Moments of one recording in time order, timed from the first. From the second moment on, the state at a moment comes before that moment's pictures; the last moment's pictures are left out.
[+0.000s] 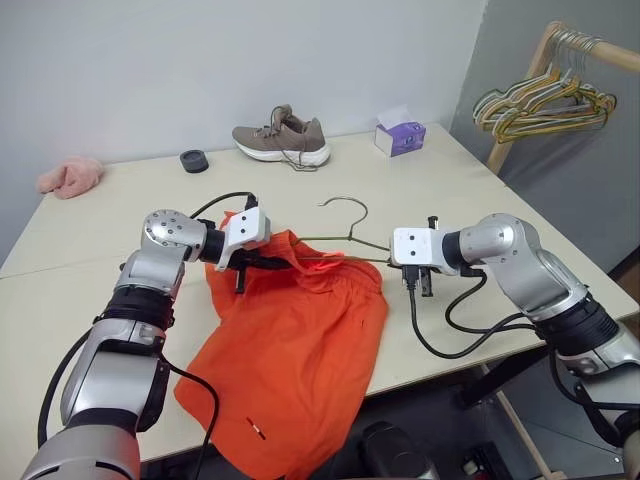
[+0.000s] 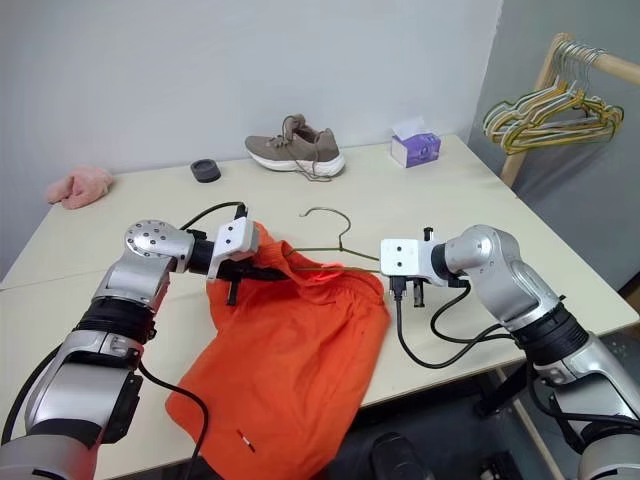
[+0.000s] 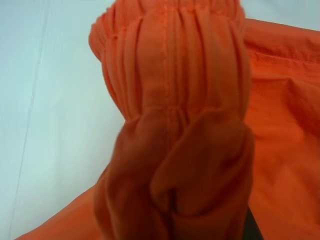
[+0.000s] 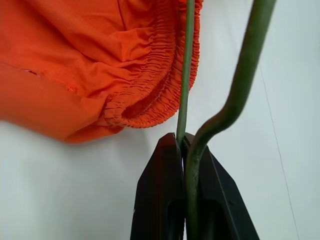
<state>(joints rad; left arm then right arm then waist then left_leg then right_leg) -0.80 0.64 -0.16 0.66 -0.06 -0.11 -1.45 -0.76 -0.70 0.48 -0.03 -0.18 0.32 1.11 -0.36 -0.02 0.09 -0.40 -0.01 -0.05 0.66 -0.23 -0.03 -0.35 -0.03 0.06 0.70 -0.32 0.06</state>
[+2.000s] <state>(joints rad) -0.59 0.70 -0.01 0.34 -0.27 0.25 -1.26 -0.43 -0.27 0.16 -0.07 0.14 0.84 0.44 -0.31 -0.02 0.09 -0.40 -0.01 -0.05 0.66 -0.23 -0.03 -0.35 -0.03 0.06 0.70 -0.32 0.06</state>
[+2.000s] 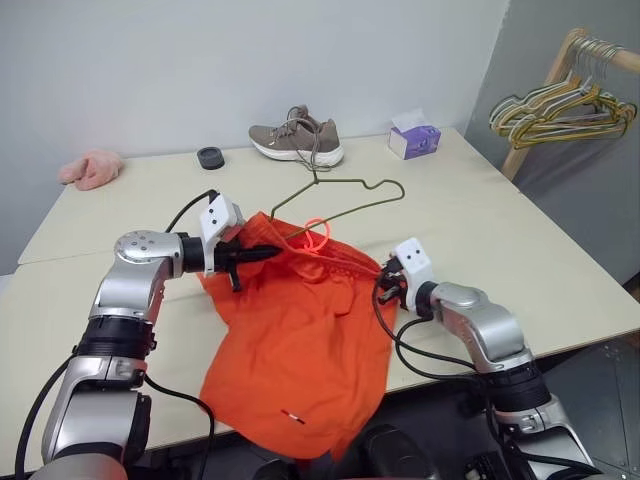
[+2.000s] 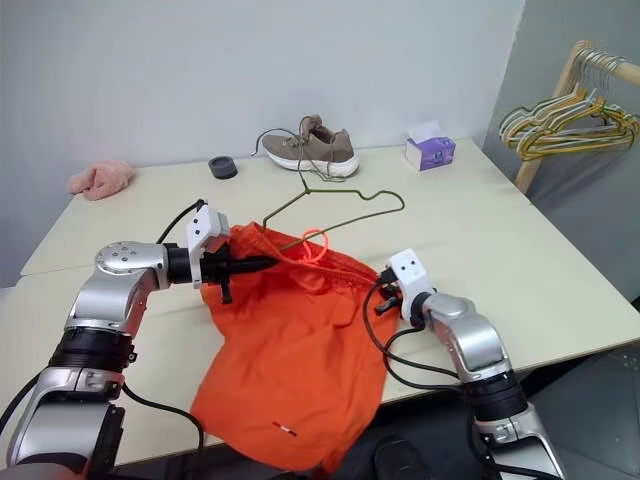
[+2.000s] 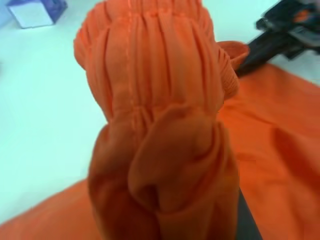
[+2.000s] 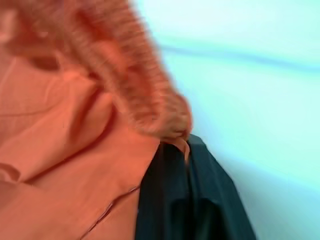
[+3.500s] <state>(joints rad) -0.60 0.85 -0.14 0.47 -0.16 0.01 -1.38 -0.45 -0.48 0.02 -0.16 0.34 0.93 0.50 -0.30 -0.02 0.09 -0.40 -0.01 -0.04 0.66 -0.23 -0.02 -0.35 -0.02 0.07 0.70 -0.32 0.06</state>
